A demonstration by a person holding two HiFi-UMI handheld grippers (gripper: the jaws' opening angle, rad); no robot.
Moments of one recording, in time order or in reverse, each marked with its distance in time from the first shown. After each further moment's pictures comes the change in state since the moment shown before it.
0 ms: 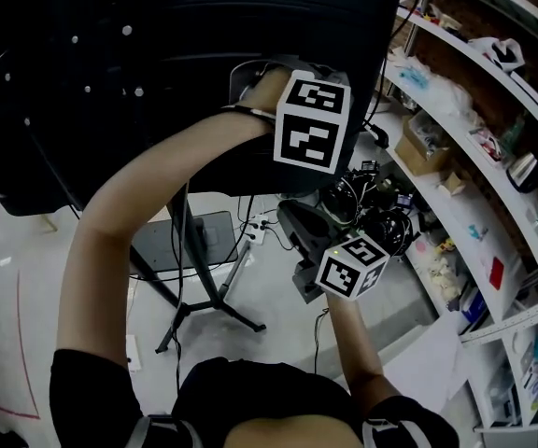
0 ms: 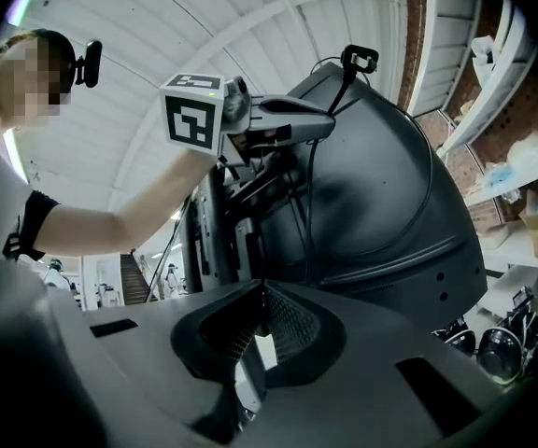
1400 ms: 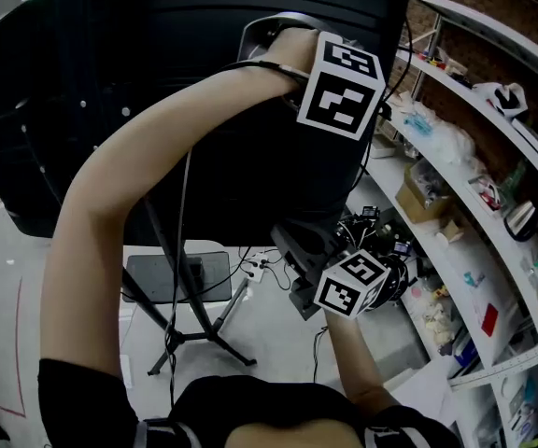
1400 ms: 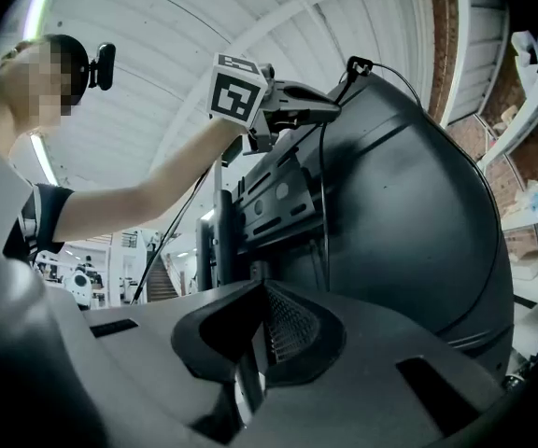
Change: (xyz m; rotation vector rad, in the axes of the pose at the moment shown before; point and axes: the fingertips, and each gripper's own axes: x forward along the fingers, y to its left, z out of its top) left arm -0.028 0.178 -0.018 0.110 0.237 0.086; right arm 0.021 0.006 0.106 -0.084 -0.020 0.167
